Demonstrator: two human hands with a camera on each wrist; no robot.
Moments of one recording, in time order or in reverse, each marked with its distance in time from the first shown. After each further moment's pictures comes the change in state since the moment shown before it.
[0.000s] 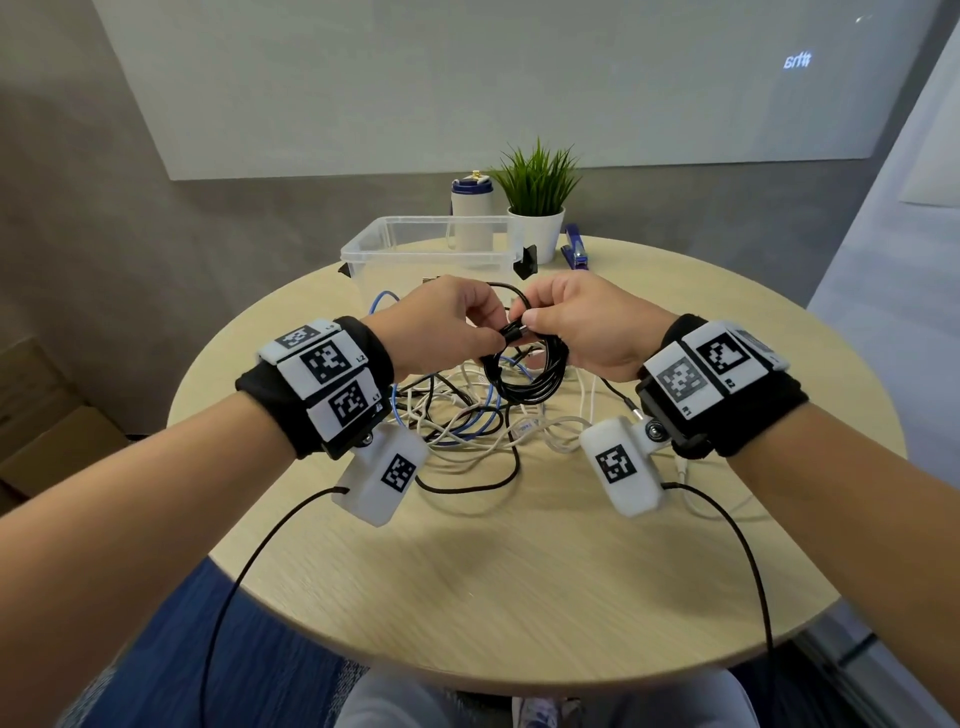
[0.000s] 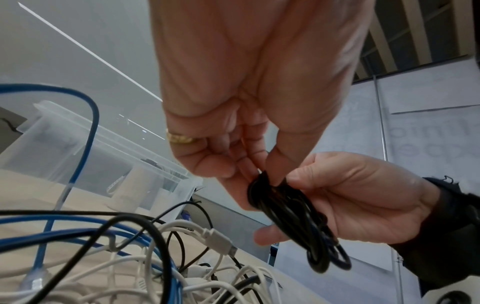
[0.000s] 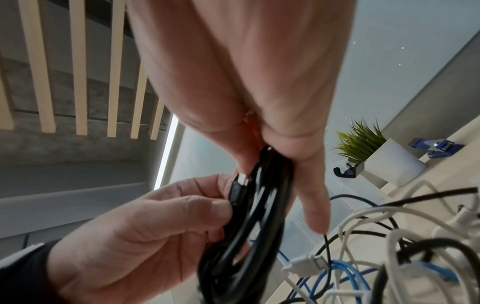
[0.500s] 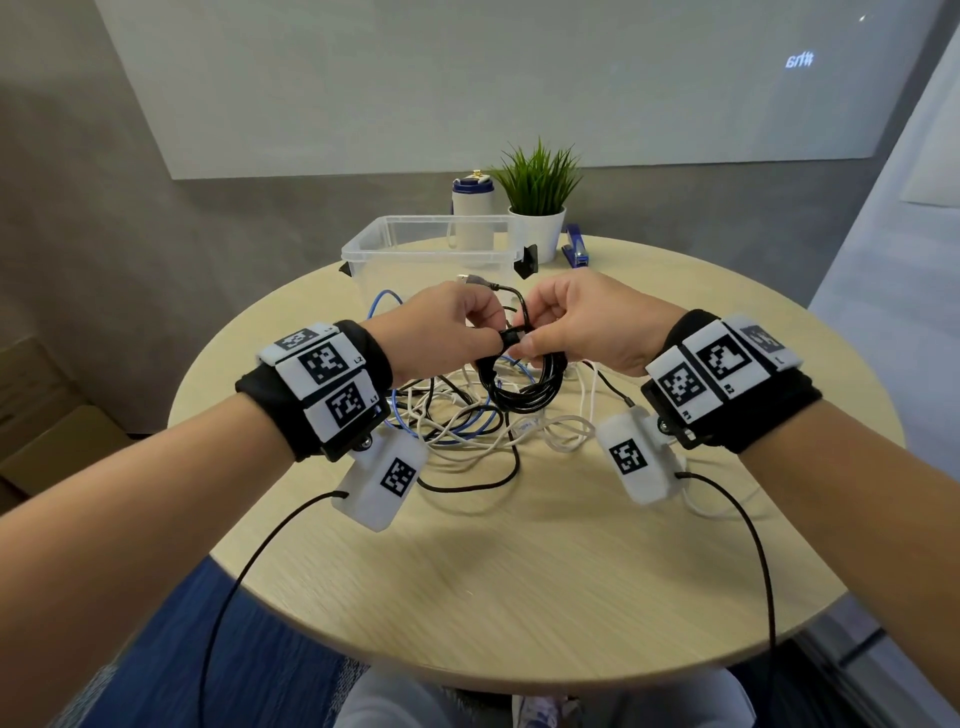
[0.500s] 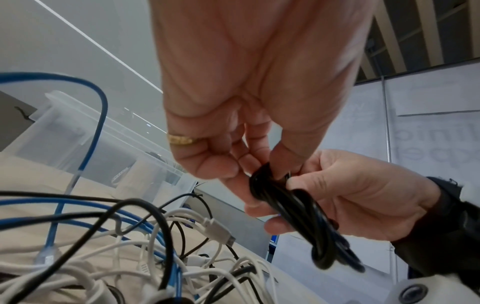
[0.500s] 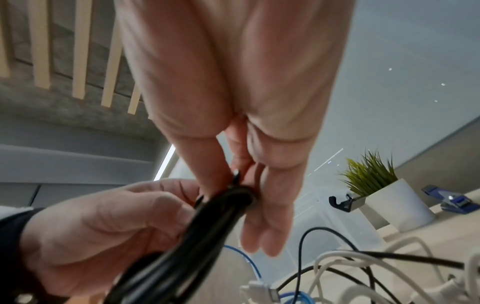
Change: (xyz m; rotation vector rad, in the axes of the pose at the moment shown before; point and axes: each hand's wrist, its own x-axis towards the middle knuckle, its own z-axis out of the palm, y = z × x) left_hand -0.004 0.000 0.003 -0.045 -0.020 -0.001; right_hand -0.008 -0.005 -0.008 -0.278 -0.001 -0.031
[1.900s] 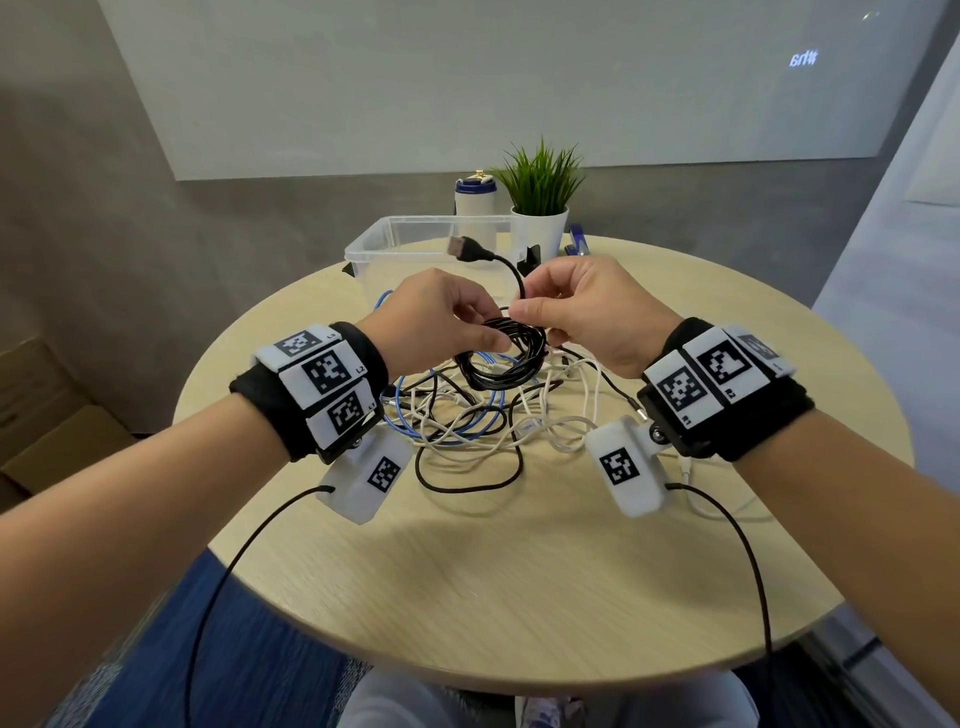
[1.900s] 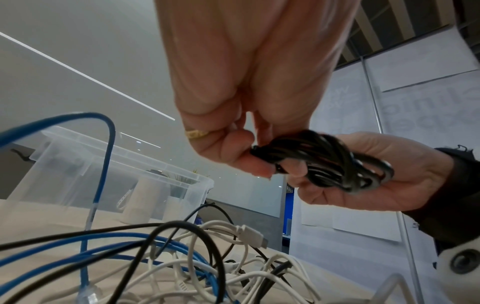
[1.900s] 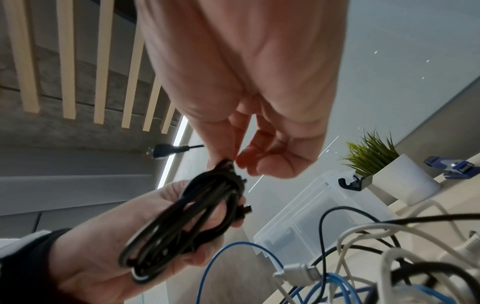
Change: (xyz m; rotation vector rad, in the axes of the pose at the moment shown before) left_hand 0.002 -0.007 -0.009 0.067 0.110 0.004; right_hand 0.003 0.002 0.008 0.139 0.229 -0.147
